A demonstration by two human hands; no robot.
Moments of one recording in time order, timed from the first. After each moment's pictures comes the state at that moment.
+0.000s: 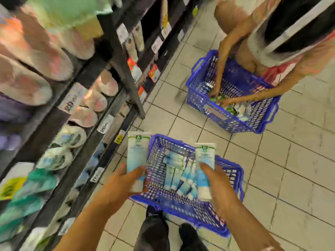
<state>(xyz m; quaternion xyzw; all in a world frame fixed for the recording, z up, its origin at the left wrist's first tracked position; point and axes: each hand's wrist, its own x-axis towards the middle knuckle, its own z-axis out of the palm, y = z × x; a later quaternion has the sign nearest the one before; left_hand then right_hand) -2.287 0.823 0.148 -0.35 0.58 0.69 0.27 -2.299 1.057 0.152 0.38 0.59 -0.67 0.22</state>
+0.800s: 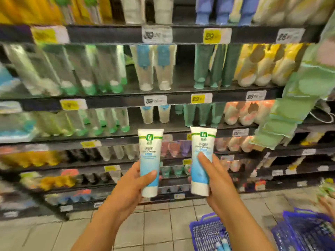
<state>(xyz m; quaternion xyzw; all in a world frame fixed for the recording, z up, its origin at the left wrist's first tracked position) -1.958 0.803 0.487 -0.35 0.48 0.75 -0.28 -2.126 0.902 0.508 -0.20 0.51 -0.70 0.46</state>
